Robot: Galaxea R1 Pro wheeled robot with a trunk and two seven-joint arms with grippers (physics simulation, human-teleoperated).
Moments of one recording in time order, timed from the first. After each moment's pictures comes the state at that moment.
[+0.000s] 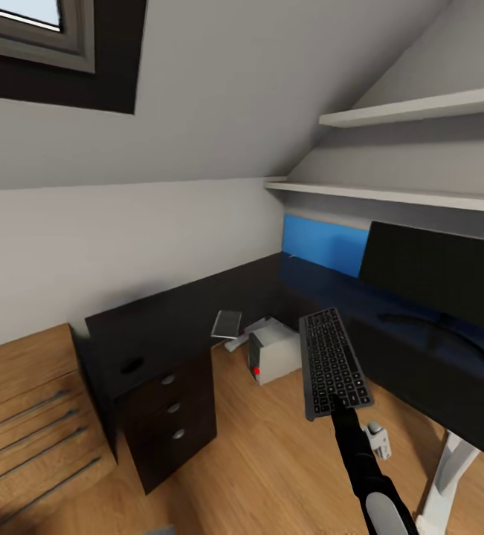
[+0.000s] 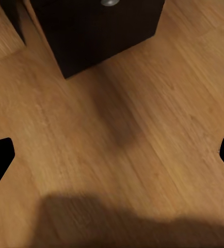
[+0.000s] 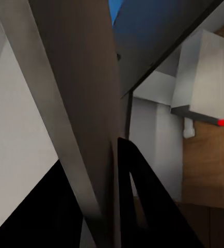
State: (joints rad) left arm -0.05 -0.09 -0.07 -0.72 0.14 -0.04 0.22; right arm -0.04 0.09 0.00 -1.46 -1.17 -0.08 -0.02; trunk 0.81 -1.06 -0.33
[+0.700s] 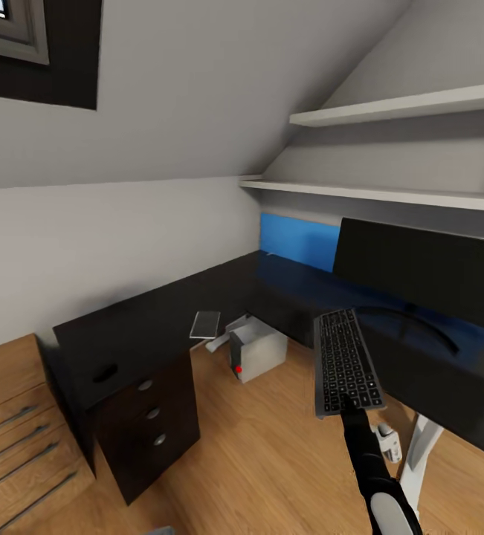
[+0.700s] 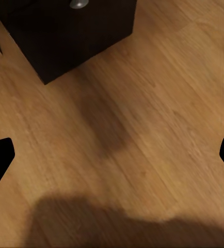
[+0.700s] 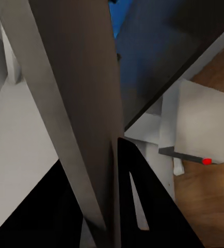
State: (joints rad) left arm -0.05 -0.09 -0.07 -0.72 0.14 -0.04 0.22; right arm -0.04 0.09 -0.03 -1.46 -1.18 -0.13 -0.02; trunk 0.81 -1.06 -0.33
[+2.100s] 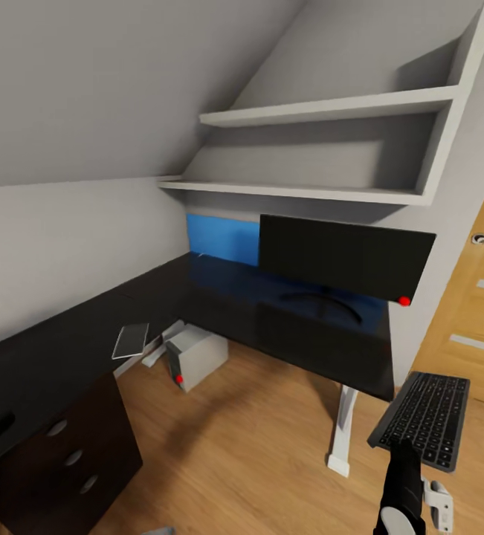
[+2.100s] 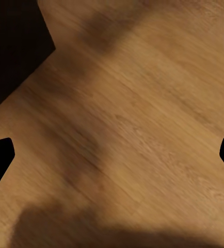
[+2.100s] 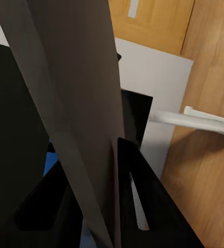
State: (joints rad) left arm -0.05 -0.09 -0.08 -0.72 0.14 -0.04 0.22; right arm -0.07 0.09 -0.14 -1.24 -1.40 -0.60 -0.01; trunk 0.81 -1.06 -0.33
